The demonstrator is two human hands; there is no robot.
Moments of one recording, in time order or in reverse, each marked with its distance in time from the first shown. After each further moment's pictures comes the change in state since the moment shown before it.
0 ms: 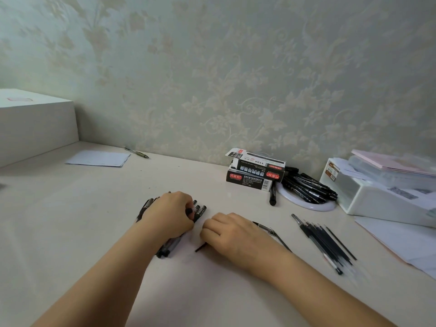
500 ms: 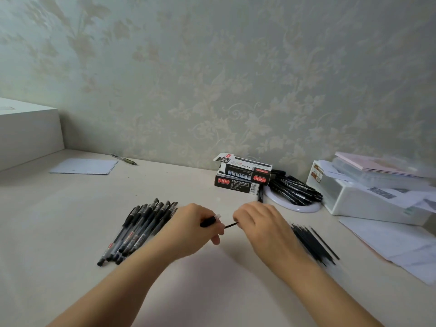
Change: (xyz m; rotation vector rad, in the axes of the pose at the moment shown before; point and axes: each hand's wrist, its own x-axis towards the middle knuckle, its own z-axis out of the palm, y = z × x) left_hand -0.016 0.045 0.020 -0.487 -0.082 0.202; right_hand -0.050 0.032 -0.003 -0.045 0.178 0.408
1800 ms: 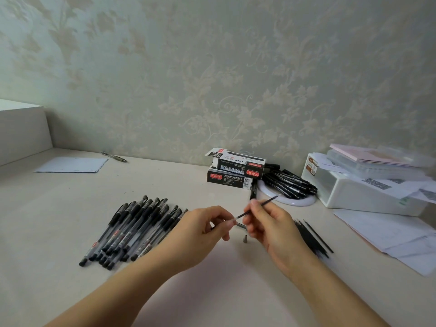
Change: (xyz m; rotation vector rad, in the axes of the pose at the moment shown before) left_hand -0.001 0.007 0.035 -0.076 0.034 0.234; right_hand -0.010 0.008 -0.002 1.647 0.026 1.042
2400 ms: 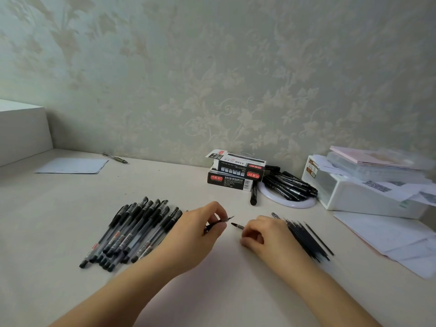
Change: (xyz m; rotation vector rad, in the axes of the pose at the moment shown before) left_hand 0.001 -0.008 -0.003 0.152 0.058 0.004; right_hand -0.001 0.005 -0.015 -1.234 -0.113 -0.333
